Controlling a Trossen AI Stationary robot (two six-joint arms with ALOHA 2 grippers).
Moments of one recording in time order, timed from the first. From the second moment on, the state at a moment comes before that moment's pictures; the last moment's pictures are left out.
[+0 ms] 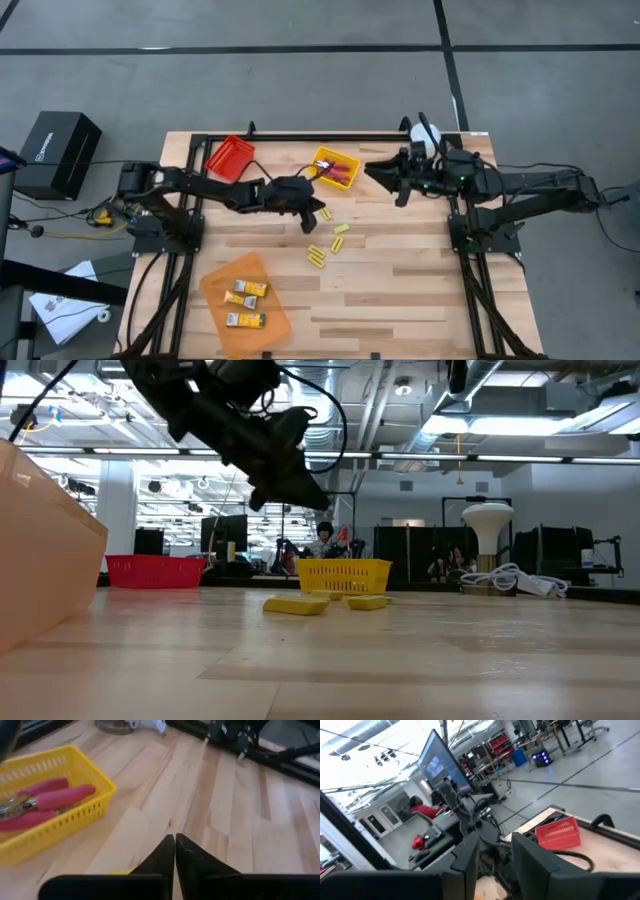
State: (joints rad) left arm 0.10 1.62 0.83 0.27 -0.11 -0.32; right arm -0.02 0.97 0.83 0.19 0.19 0.54
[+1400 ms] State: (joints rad) left arm 0.17 1.86 0.83 0.37 -0.03 -0.33; right arm -0.02 0.97 0.83 0.18 0.05 0.46
